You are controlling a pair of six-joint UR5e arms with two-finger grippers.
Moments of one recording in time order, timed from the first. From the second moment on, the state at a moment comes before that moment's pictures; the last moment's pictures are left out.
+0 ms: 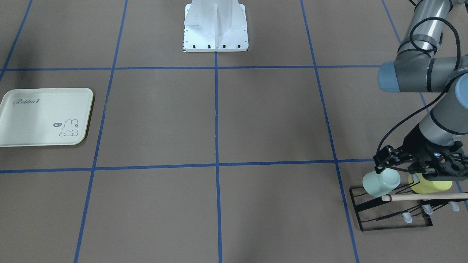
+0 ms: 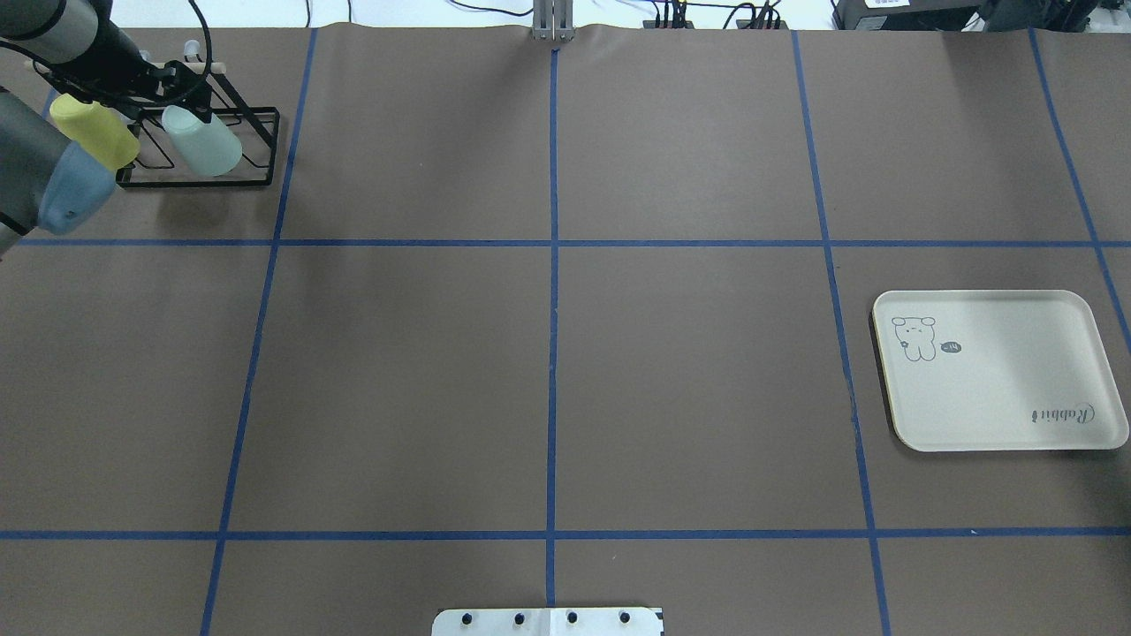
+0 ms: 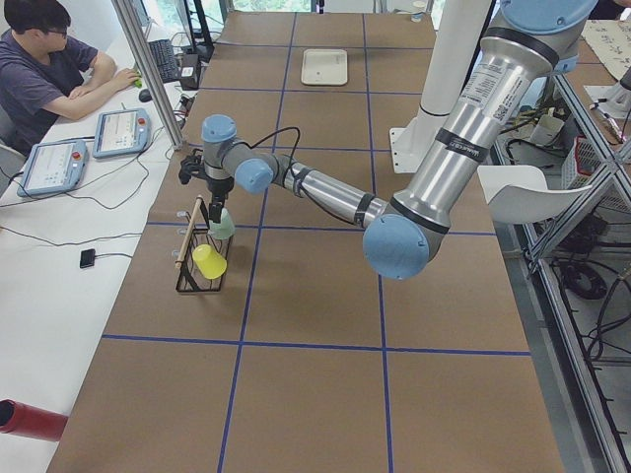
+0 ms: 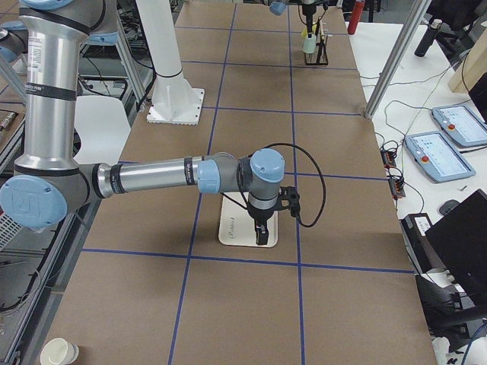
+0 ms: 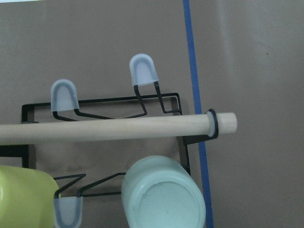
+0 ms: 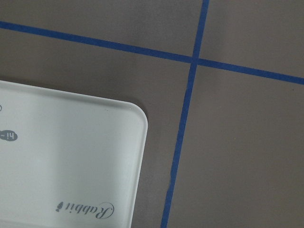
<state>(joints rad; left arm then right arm) -1.12 -2.06 -1.43 -1.85 -2.12 -0.68 1.46 -1.70 1.85 -1.65 2.28 -0.04</state>
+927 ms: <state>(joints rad) -1.07 -2.09 -1.40 -1.85 -2.04 -0.67 1.46 -1.70 1.85 -1.65 2.28 -0.04</state>
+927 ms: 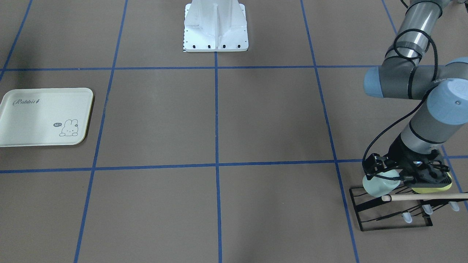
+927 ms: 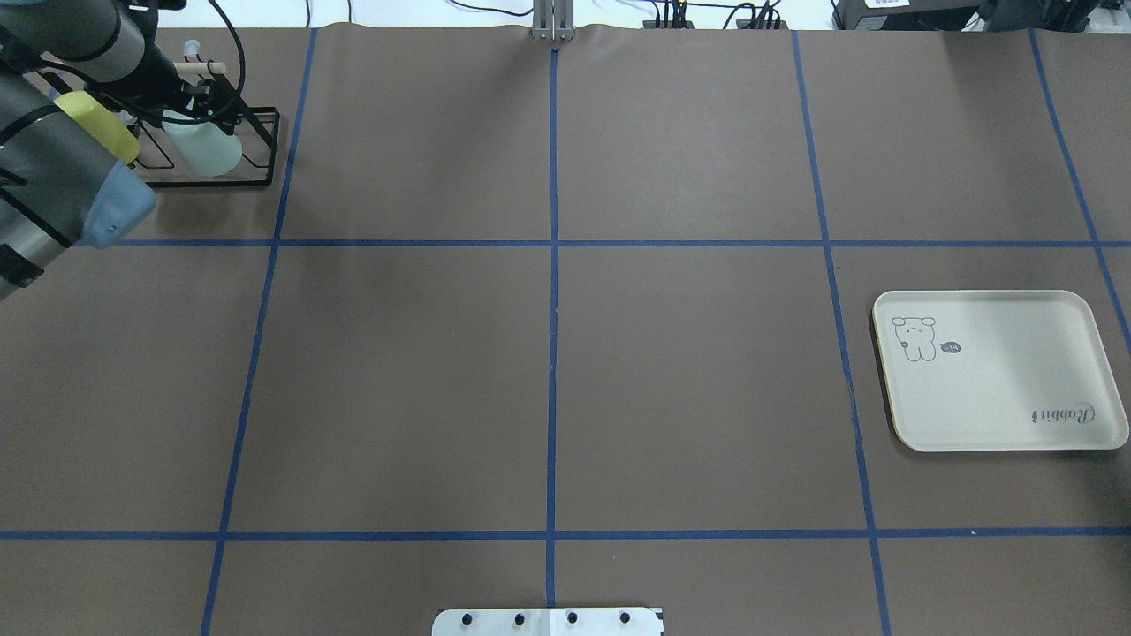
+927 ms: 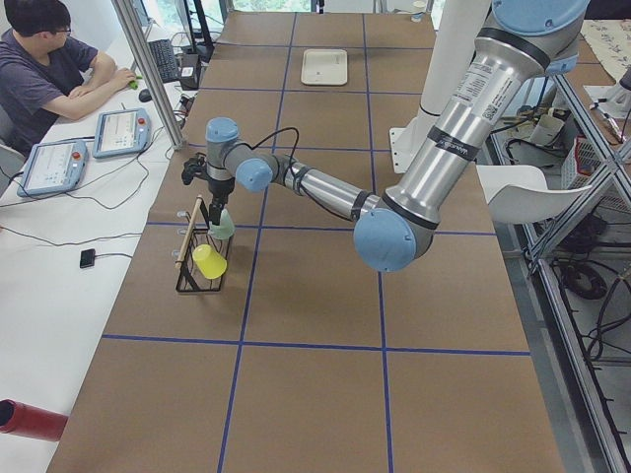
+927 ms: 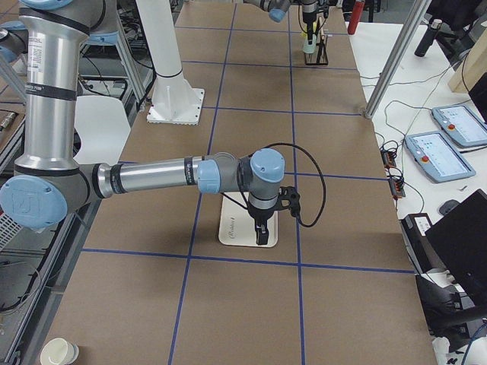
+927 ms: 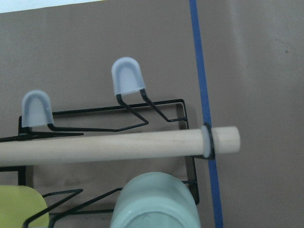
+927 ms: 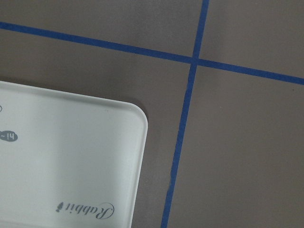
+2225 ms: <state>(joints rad) -1.07 -2.08 -1.40 -1.85 -2.04 -0.66 1.46 -1.70 1.85 -1.65 2.28 -0.04</state>
